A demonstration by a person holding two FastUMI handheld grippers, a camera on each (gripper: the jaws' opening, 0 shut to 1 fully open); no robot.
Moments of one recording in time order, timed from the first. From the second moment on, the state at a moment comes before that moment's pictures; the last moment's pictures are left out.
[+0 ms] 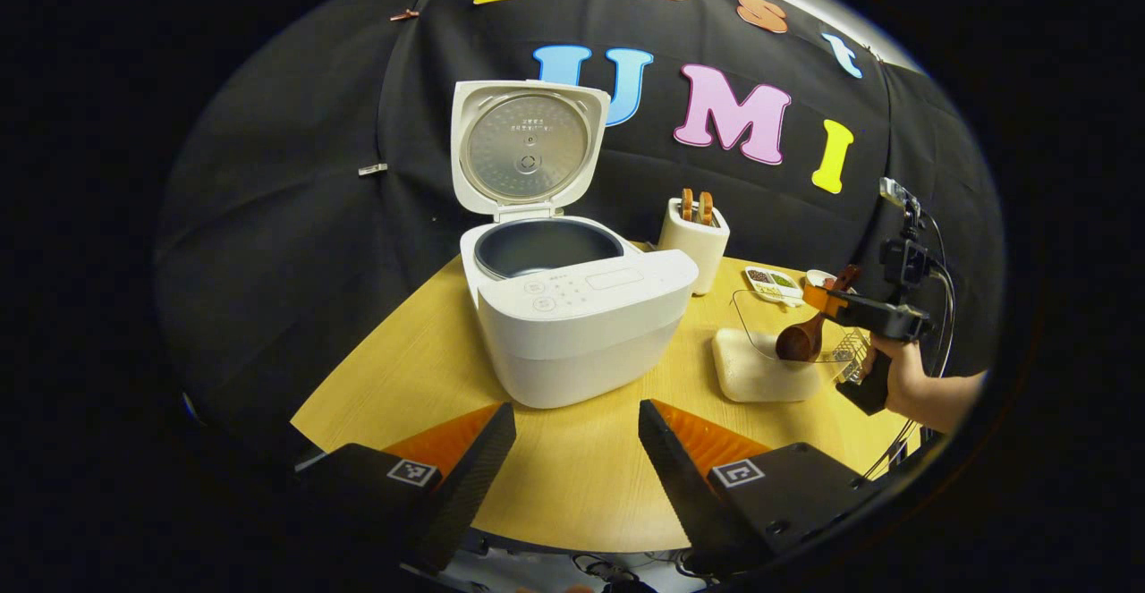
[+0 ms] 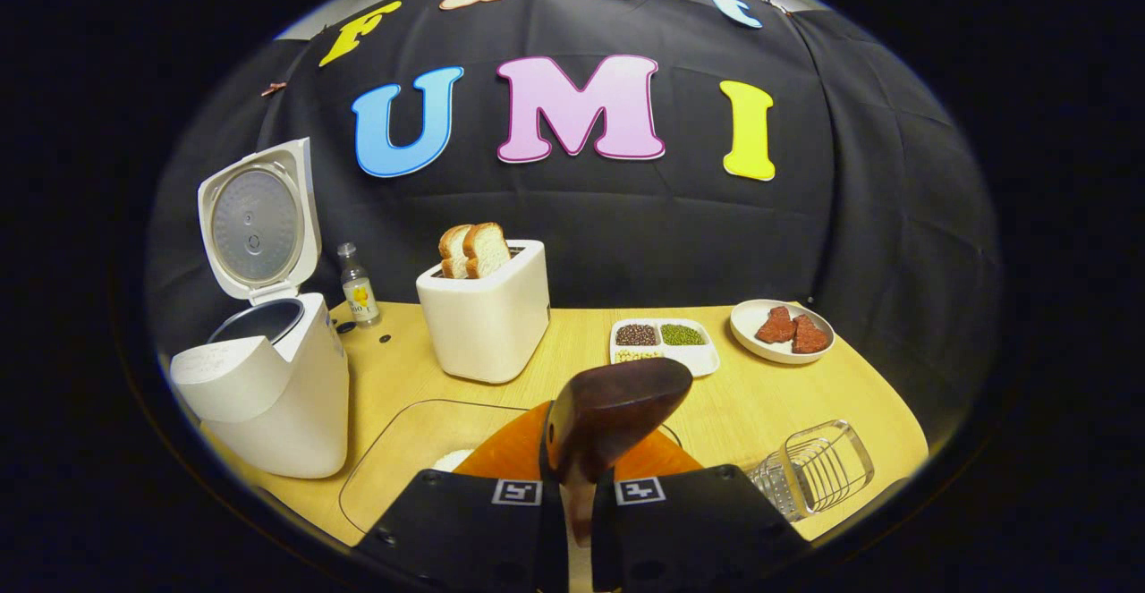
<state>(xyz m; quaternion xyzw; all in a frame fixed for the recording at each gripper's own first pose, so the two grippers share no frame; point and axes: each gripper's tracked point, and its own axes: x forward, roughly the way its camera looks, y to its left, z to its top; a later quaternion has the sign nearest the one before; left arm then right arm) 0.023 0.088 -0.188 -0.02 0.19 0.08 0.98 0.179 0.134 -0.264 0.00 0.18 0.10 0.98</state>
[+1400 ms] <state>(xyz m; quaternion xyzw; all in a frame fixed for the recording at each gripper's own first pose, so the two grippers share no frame) 0.036 0.126 -0.183 -0.07 0.17 0.08 0.98 0.146 0.120 -0.265 0.39 0.34 -0.02 0.86</state>
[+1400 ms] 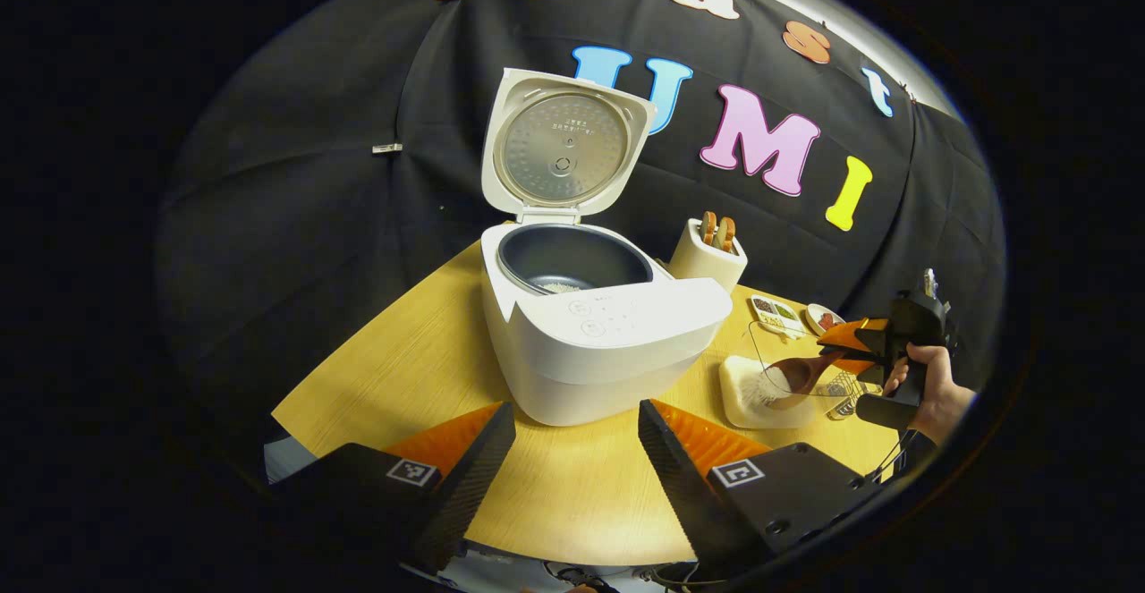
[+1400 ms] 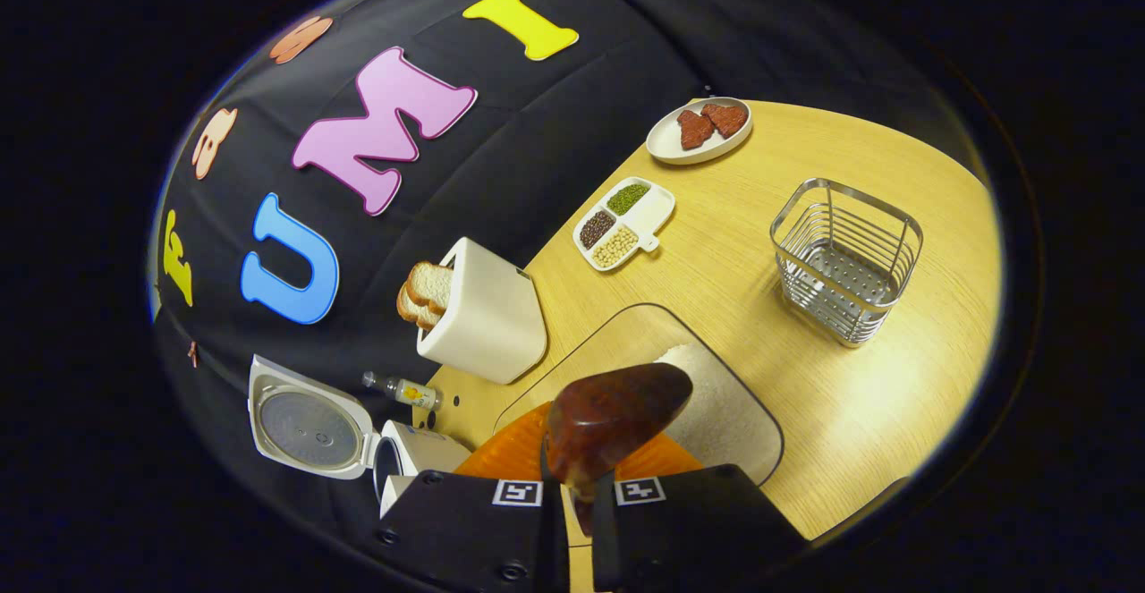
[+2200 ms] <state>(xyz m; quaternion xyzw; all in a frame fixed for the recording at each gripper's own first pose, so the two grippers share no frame) 0.022 0.128 -0.162 -0.07 0.14 0.10 0.98 0.173 0.120 -0.174 0.51 0.31 -0.02 0.80</state>
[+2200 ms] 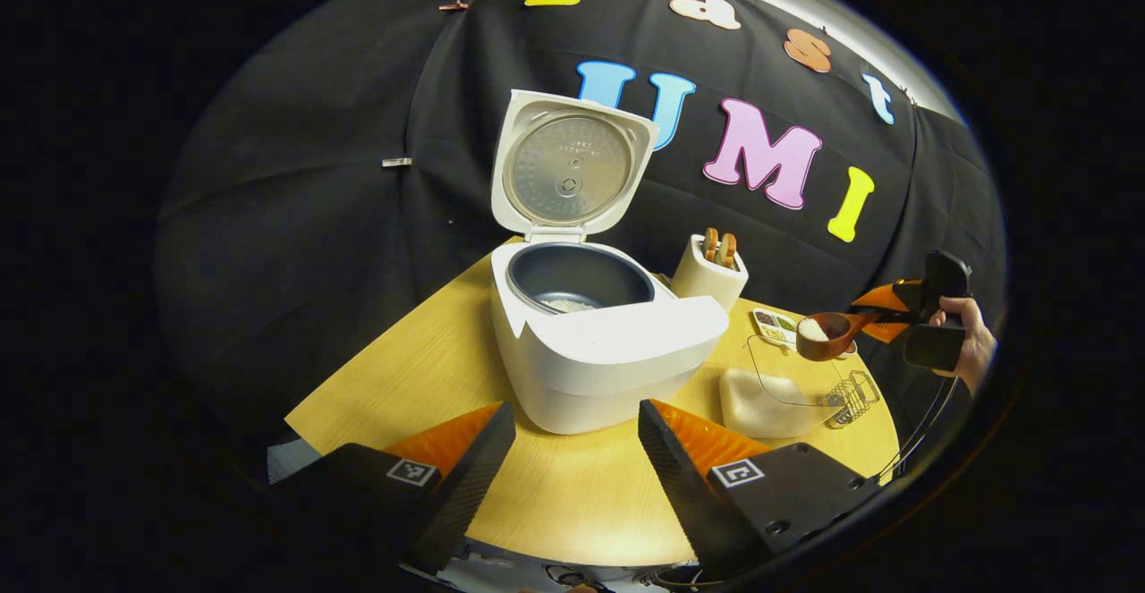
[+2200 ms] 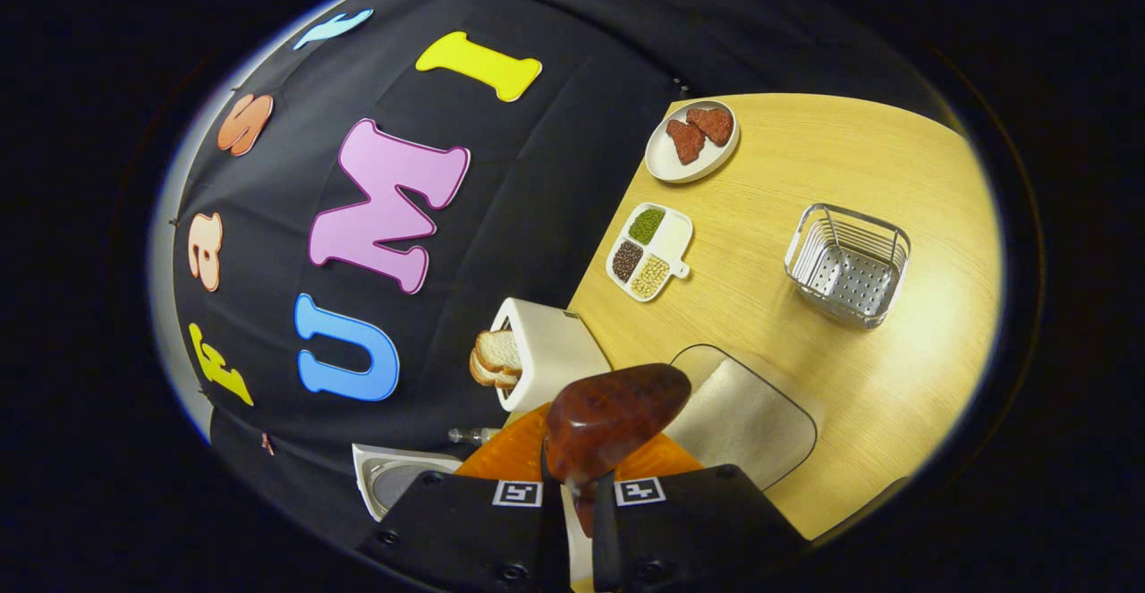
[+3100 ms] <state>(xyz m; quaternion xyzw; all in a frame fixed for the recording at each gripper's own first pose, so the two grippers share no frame) 0.016 0.201 -0.123 -0.10 0.10 0.15 0.98 0.214 0.330 -0.088 0.50 0.32 0.14 0.79</state>
